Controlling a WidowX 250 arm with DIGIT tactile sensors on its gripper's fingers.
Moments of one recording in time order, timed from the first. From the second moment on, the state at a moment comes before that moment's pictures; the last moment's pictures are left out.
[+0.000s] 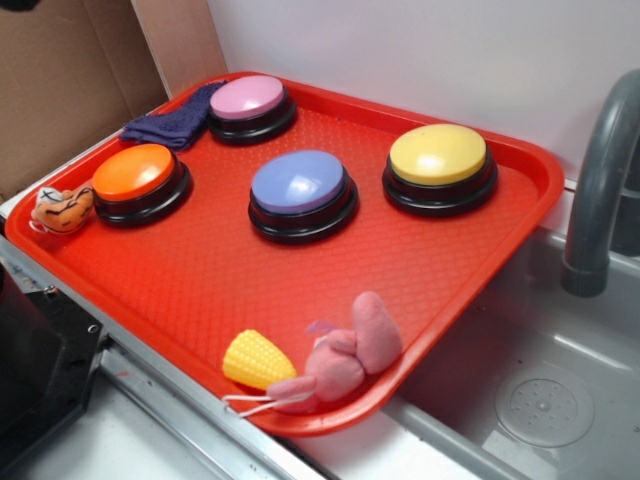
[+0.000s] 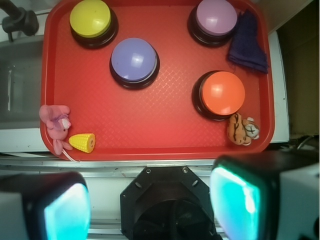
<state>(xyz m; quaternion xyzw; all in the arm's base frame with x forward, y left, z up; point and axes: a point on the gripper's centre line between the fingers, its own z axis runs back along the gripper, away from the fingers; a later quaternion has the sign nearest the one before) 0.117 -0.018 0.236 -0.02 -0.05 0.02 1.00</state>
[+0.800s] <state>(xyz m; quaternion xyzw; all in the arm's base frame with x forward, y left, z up) 0.211 -0.047 0.150 0.07 -0.05 -0.08 0.99</state>
